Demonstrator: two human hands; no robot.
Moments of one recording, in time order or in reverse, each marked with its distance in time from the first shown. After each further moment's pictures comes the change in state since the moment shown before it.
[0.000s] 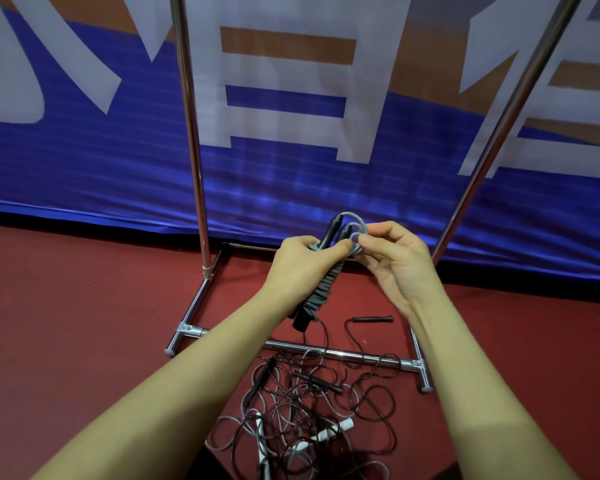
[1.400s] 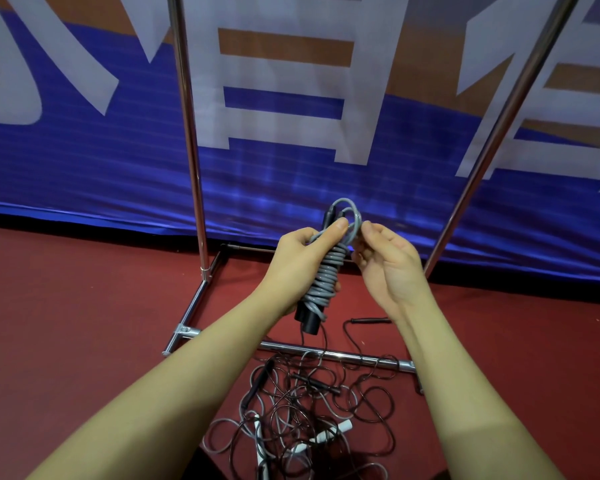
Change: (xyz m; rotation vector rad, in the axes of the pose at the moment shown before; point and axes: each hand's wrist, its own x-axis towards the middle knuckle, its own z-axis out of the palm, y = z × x) left_hand -0.005 0.012 0.001 -0.291 -0.076 0.006; right_hand 0.001 0.009 0.009 0.087 -0.034 -0.049
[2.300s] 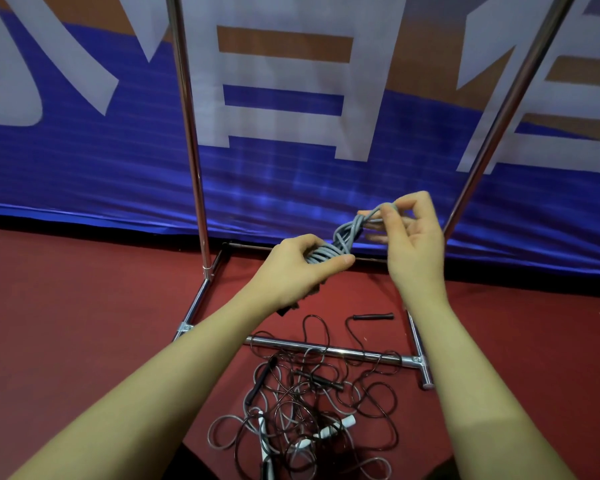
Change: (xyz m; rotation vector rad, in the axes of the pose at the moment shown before) left_hand -0.002 -0.011 -0.025 0.558 -0.100 0.089; right_hand -0.003 -0.016 -0.003 -0.606 0.110 -0.471
